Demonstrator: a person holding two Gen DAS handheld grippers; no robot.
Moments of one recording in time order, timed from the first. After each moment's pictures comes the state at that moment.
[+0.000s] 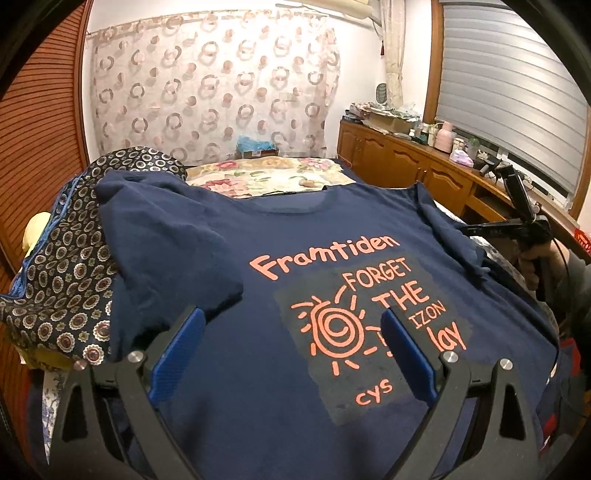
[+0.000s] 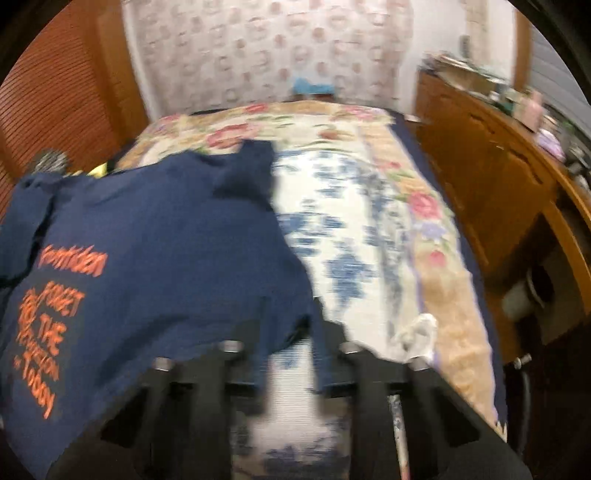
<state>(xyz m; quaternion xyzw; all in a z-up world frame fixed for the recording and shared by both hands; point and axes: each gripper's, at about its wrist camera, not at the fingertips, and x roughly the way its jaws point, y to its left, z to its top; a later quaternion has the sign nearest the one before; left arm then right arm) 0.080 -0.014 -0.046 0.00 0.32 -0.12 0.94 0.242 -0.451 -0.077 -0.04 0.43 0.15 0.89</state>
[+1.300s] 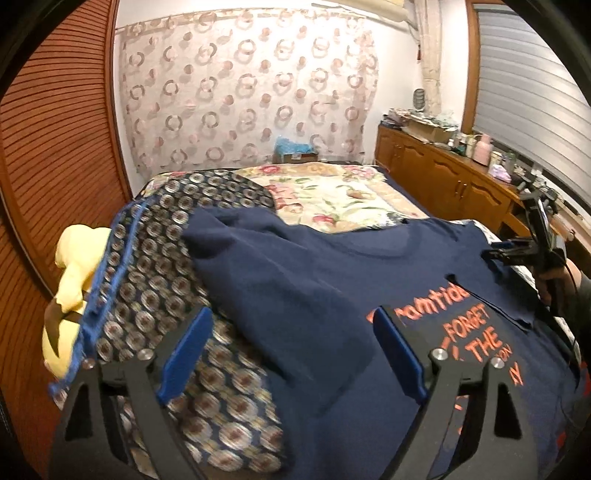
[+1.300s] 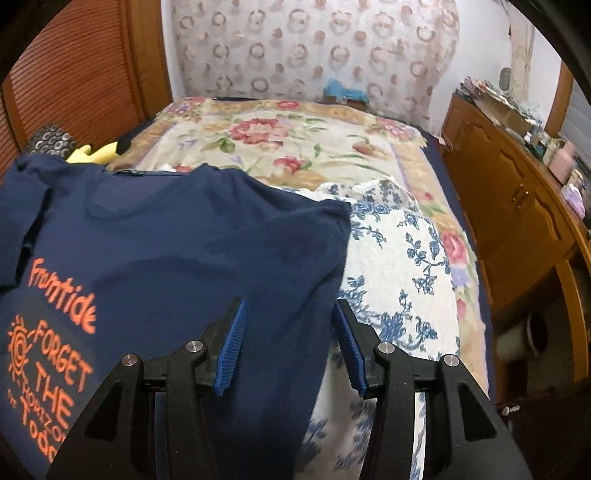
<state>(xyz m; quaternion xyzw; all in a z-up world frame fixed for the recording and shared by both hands) 0.154 0.091 -0.008 -0.01 0.33 -0.07 0.94 0.317 -0.384 -0.084 -0.10 0.43 0.15 0.88</state>
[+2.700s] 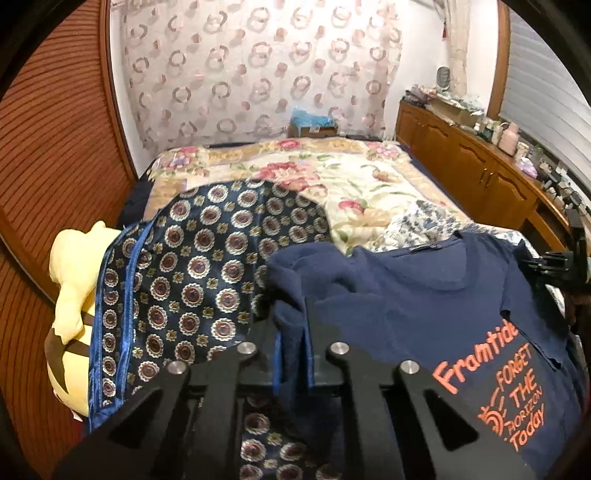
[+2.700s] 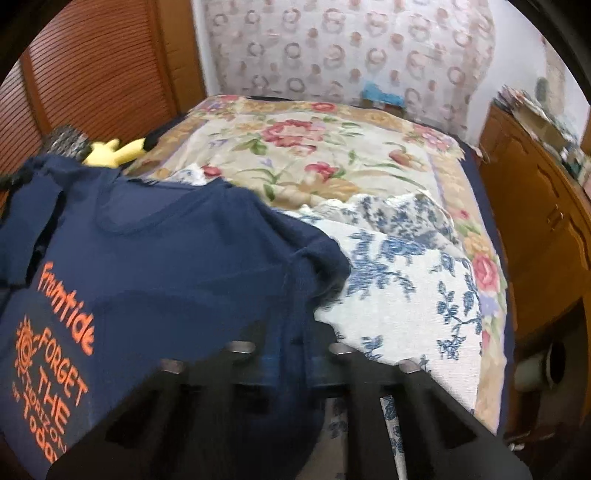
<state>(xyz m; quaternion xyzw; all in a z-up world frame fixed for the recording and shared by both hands) 0.253 0.117 -0.011 0.00 0.38 -0.05 0.92 0.338 -0.371 -0.080 -0.13 0.41 0.22 0.88</state>
